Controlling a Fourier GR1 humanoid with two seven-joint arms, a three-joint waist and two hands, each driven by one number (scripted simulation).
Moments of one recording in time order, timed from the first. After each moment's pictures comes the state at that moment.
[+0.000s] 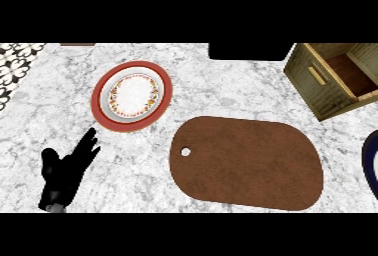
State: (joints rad) left arm 0.08 0.26 -0.09 -1.50 0.13 0.07 0.22; right arm -0.96 -0.81 -0.33 -1.14 0.04 0.40 0.40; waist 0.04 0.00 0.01
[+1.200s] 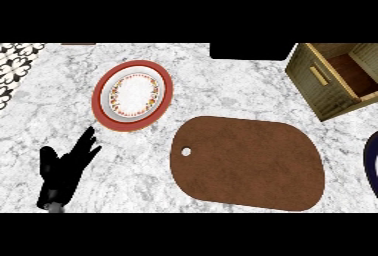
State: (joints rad) left arm 0.07 0.26 -0.07 -1.50 0.13 0.05 0.23; right arm -0.98 -0.88 -0.25 -0.59 0.30 0.26 -0.12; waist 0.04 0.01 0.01
